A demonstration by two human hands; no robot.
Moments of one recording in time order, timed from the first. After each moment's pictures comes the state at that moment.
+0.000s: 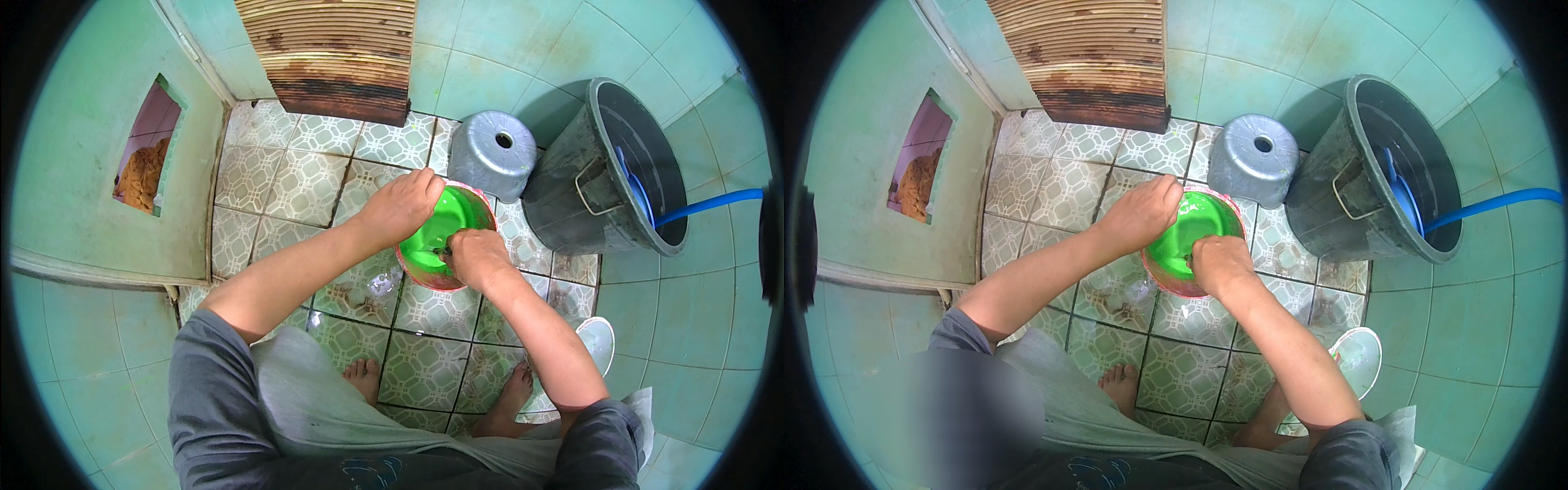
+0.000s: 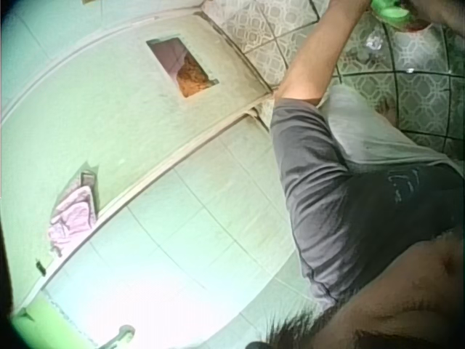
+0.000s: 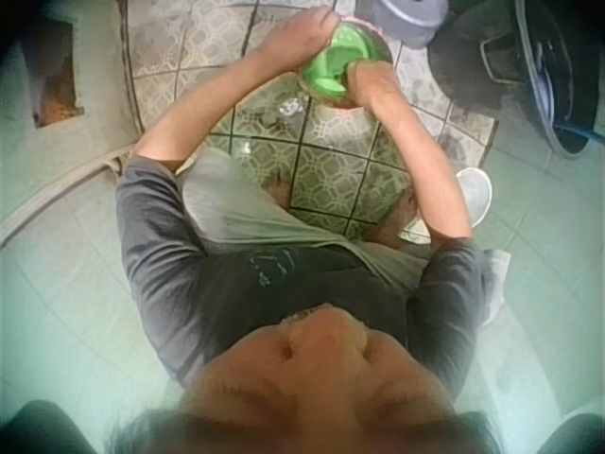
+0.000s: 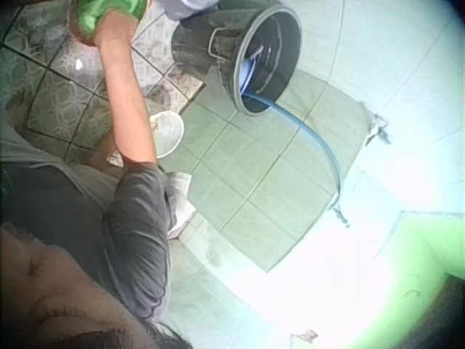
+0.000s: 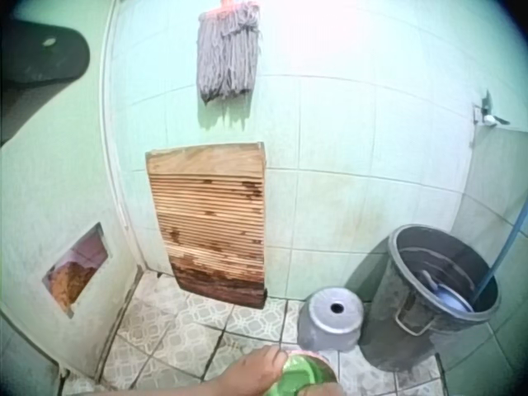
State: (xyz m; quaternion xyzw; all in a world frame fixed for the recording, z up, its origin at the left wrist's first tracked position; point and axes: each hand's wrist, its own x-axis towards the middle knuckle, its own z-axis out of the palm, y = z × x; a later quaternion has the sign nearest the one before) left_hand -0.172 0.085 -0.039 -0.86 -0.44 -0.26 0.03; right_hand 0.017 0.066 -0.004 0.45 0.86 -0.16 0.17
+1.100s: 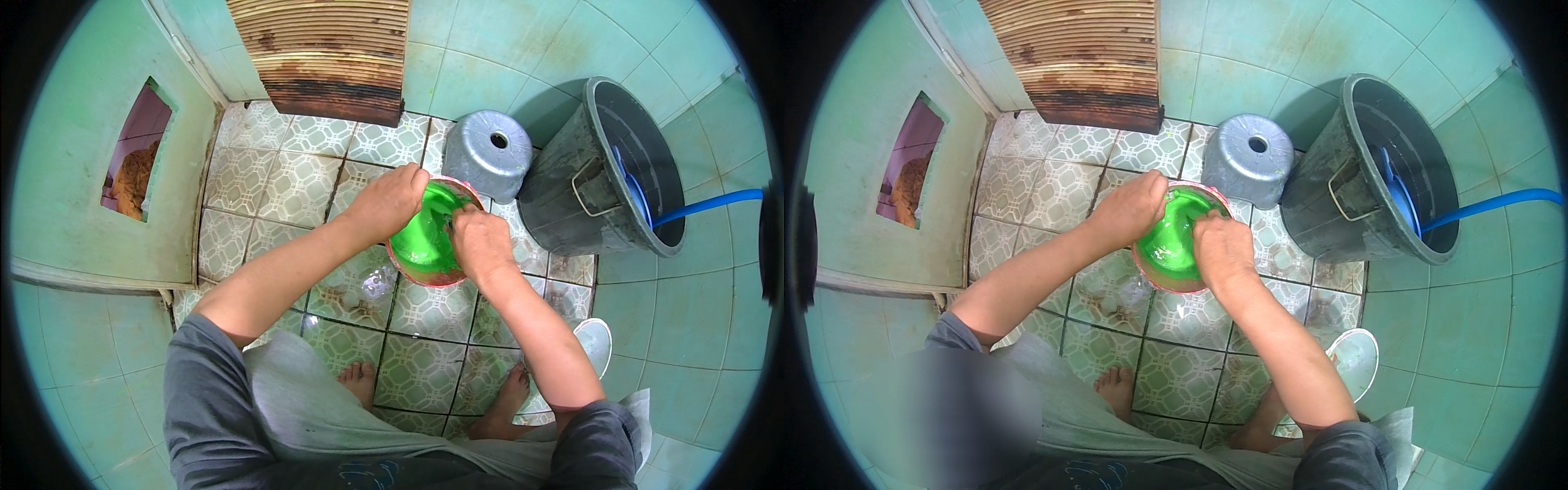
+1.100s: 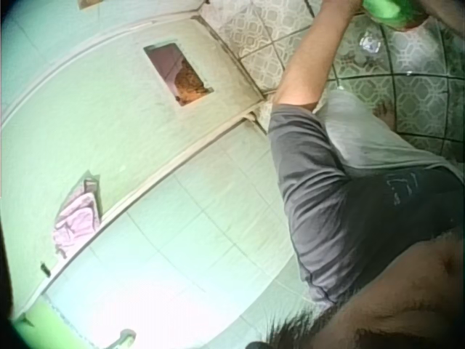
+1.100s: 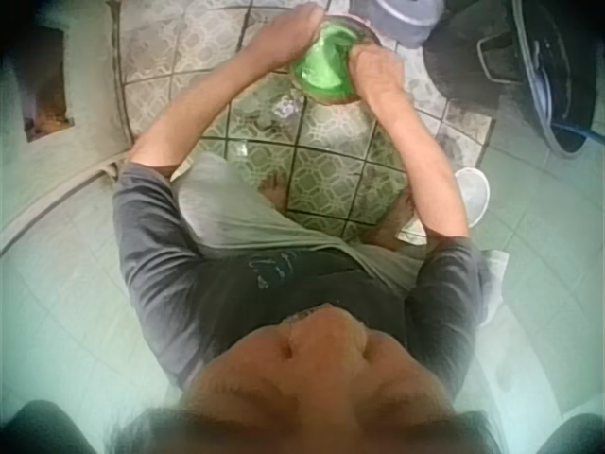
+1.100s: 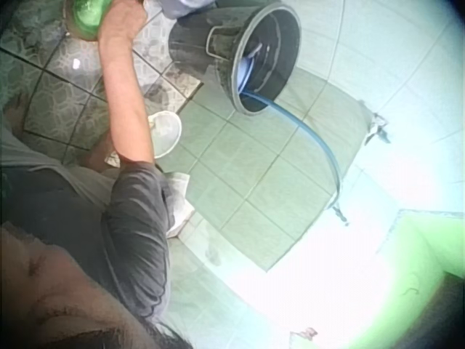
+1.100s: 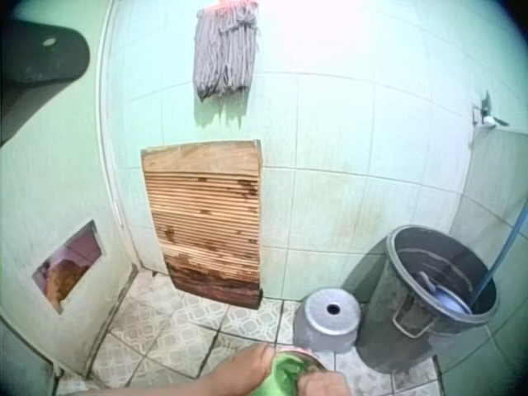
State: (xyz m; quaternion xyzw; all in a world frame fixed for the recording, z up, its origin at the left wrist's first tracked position) left_hand -0.179 0.093 -0.039 -0.84 -0.48 -0.26 -0.05; right_hand 0.023 0.080 -0.022 0.49 0.87 0.02 0.00
